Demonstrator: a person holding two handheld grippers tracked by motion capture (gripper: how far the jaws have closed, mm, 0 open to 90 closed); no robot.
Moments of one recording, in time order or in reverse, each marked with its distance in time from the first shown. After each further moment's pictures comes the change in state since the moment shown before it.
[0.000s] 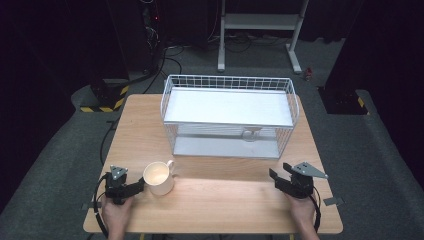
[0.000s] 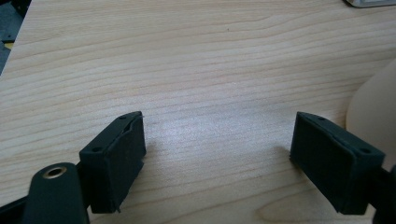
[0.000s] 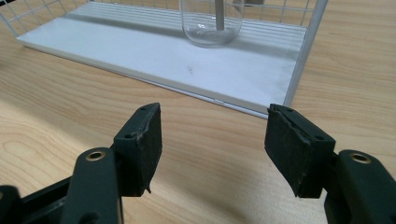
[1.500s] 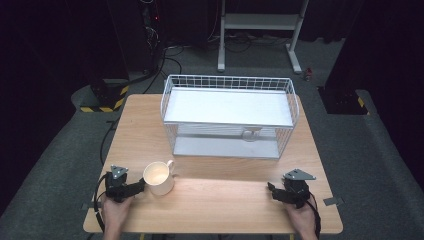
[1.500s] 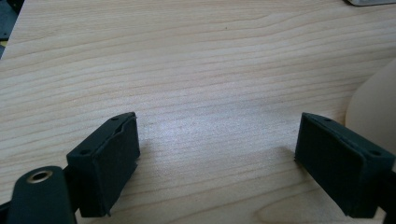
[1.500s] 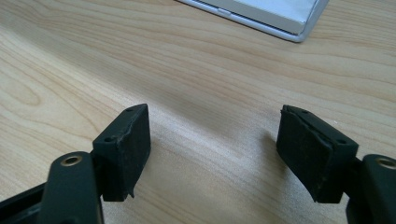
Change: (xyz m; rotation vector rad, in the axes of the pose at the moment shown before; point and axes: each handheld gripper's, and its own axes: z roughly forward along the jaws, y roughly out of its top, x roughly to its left) left arm 0.000 0.001 0.001 0.009 -0.008 0.005; right arm 0.001 -0.025 0.013 0.235 -0.039 -0.101
